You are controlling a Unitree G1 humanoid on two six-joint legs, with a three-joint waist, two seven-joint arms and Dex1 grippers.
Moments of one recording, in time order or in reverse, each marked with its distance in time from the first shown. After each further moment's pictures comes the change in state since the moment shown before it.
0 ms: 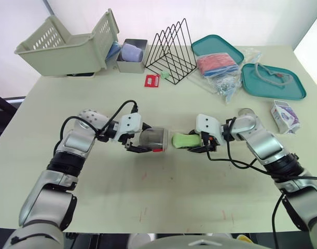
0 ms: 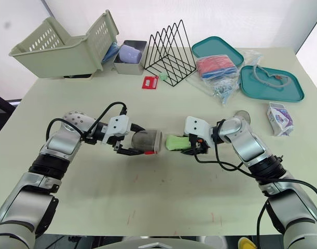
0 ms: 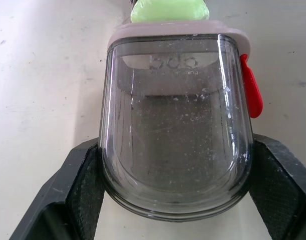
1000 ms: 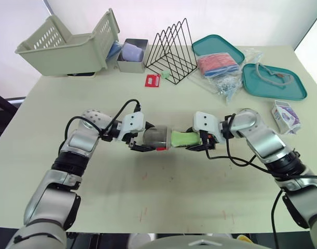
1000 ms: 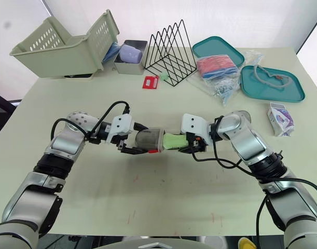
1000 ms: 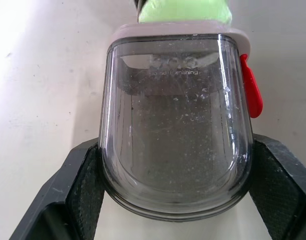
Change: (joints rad) left arm -0.007 -0.036 0.000 -0.001 -0.009 0.010 0.021; right arm -0.030 -0.008 0.010 -0.077 0.009 0.051 0.010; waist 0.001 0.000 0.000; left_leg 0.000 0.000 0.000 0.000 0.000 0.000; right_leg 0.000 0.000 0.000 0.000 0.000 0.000
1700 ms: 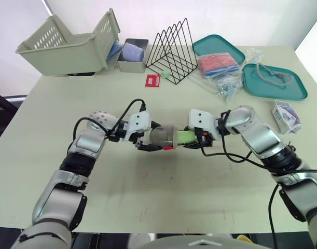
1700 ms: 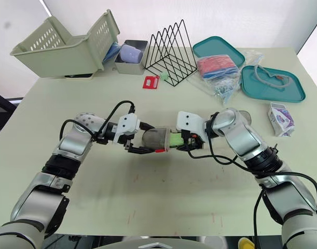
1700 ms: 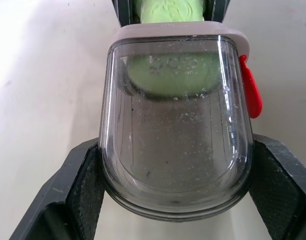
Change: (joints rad) left arm -0.001 -0.077 -0.002 -0.014 -0.010 0.013 0.037; right arm -0.091 0.009 0.059 -0.006 -0.033 0.101 0.009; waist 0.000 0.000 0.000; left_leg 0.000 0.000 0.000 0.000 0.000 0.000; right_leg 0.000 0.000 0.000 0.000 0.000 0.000
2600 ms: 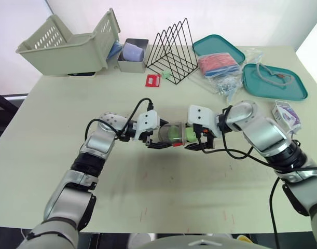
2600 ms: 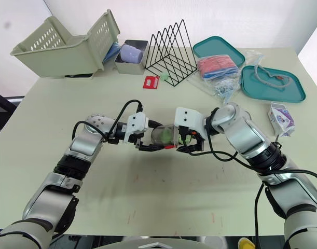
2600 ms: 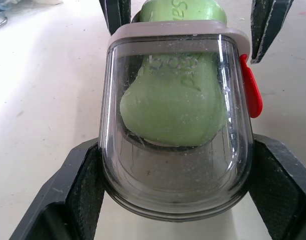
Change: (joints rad) left arm -0.006 -0.063 -0.006 0.003 0.021 -0.006 0.073; right arm -0.037 -0.042 0.014 -0.092 0.034 0.131 -0.022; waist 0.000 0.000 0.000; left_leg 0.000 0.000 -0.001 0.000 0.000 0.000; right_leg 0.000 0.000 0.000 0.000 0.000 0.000
